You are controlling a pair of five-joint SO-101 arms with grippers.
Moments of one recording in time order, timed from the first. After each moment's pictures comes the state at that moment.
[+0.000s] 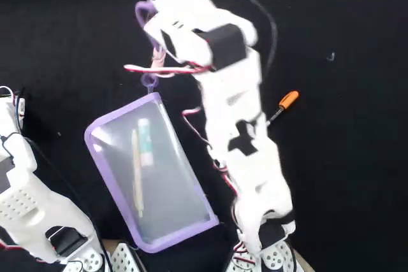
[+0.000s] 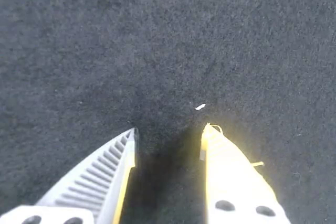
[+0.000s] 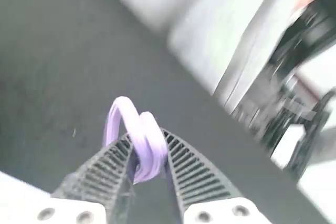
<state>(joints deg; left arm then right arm) -44.5 19.2 18.1 28.5 50.0 -27.3 35.7 -92.9 94.5 25.0</state>
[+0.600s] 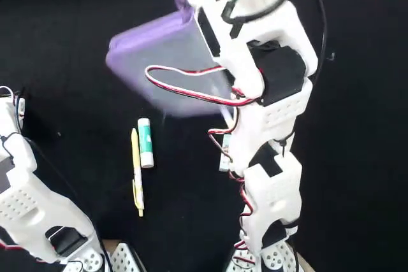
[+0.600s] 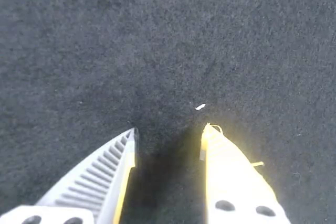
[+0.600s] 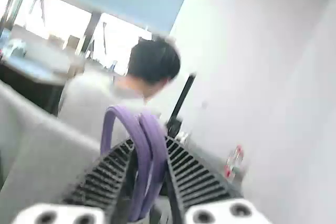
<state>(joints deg) -44.5 19.3 18.1 28.5 50.0 -24.2 24.2 -93.7 56.7 25.0</state>
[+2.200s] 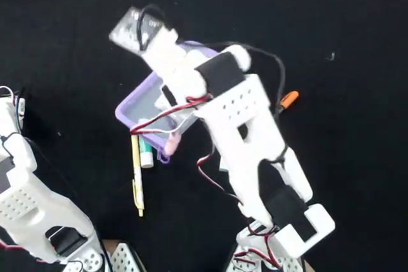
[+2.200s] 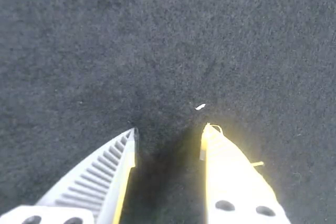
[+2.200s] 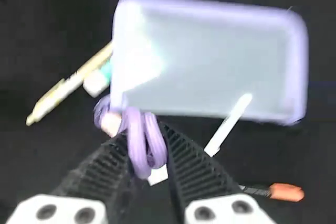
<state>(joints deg) -44.5 19.3 18.1 28.5 50.0 -33.9 -2.1 -18.1 99.5 23.6</state>
